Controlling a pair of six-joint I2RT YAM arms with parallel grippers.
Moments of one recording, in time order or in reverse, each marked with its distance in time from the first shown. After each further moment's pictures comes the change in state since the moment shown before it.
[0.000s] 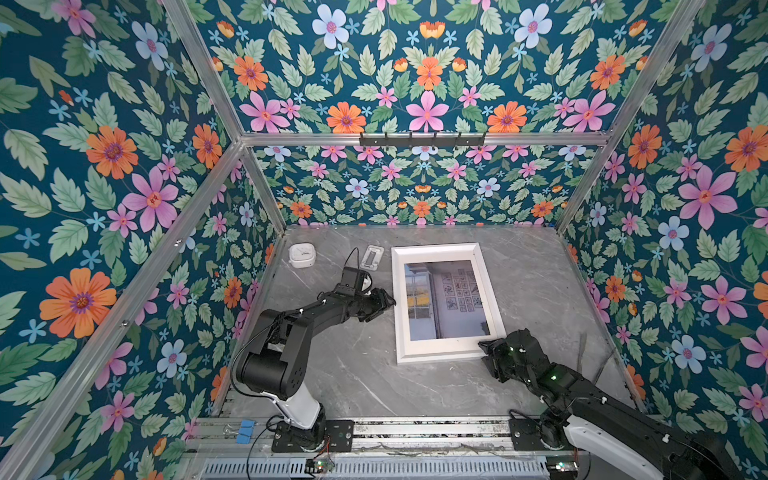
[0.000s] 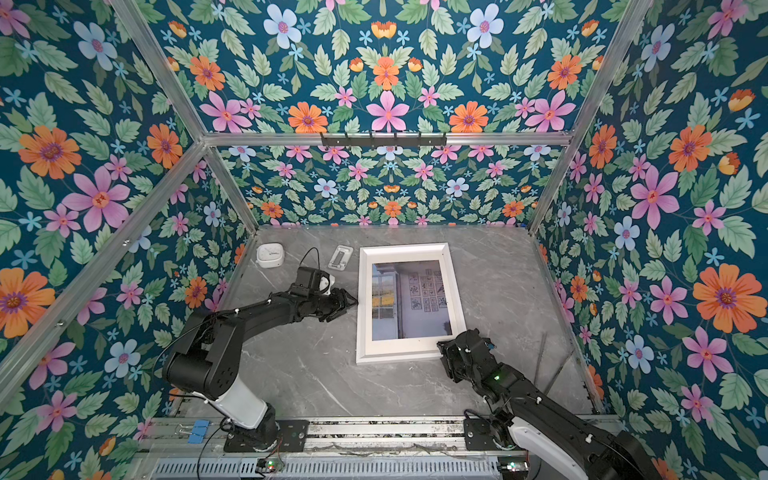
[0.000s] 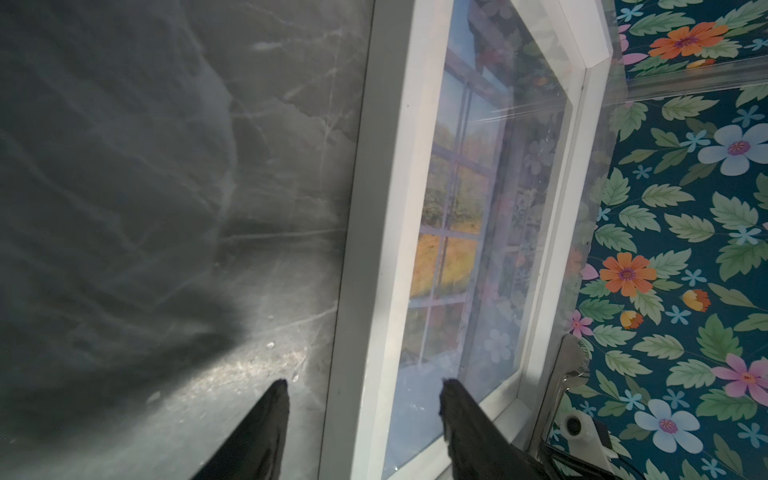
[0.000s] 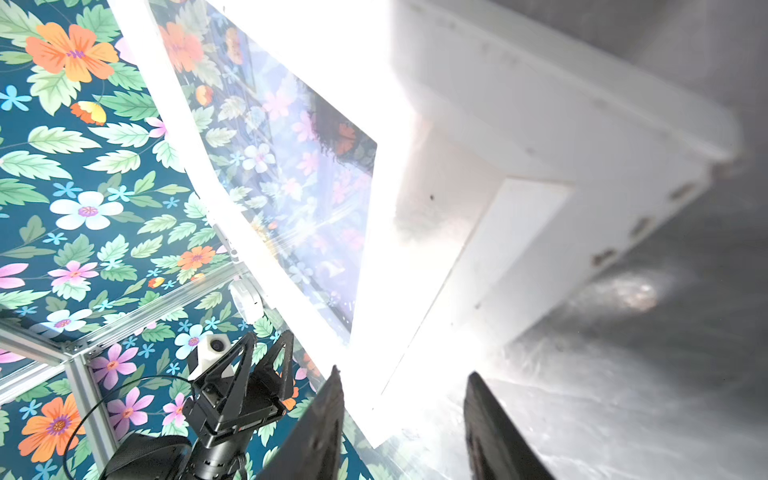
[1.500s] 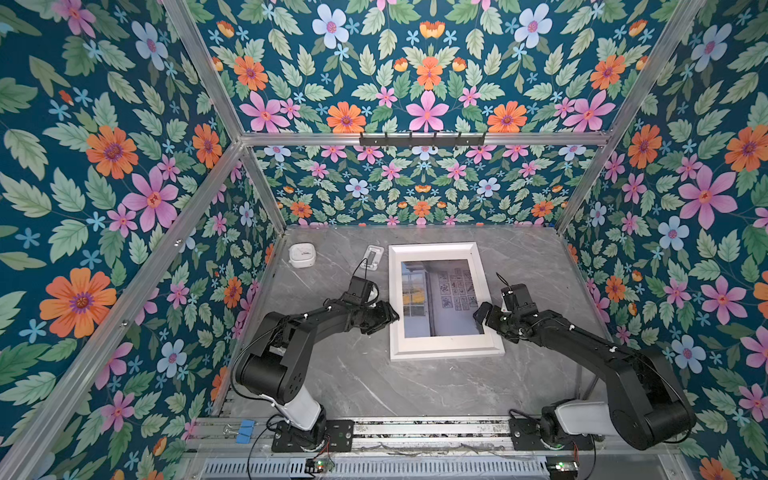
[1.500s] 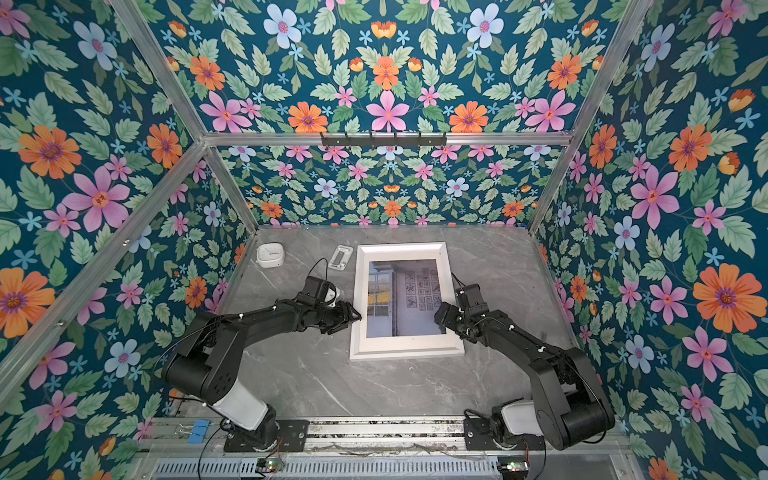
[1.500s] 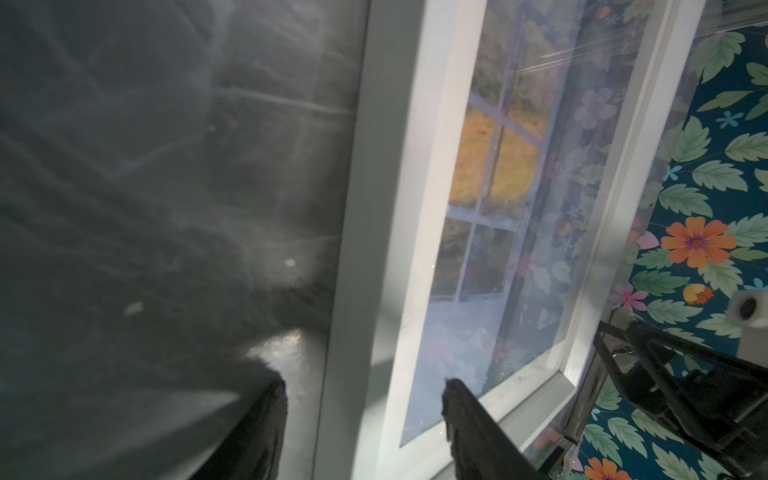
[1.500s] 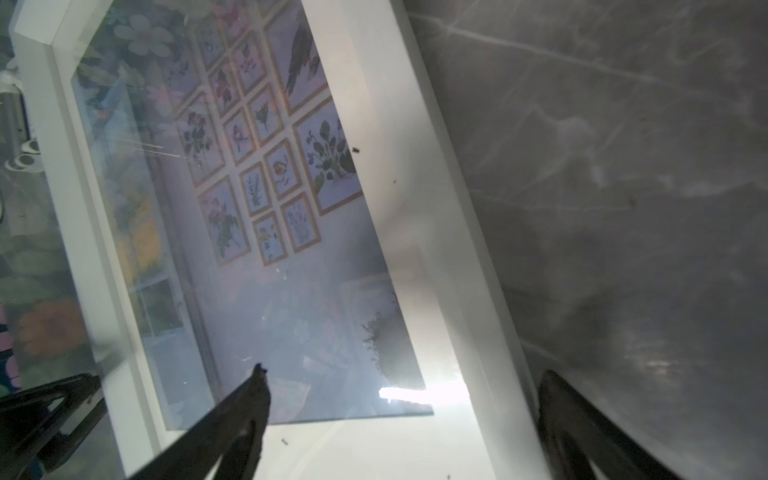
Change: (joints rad) left arm -0.074 -0.024 -0.071 -0.047 -0.045 0.010; right arm -0.292 0.550 0.426 -0.127 -0.105 -1.014
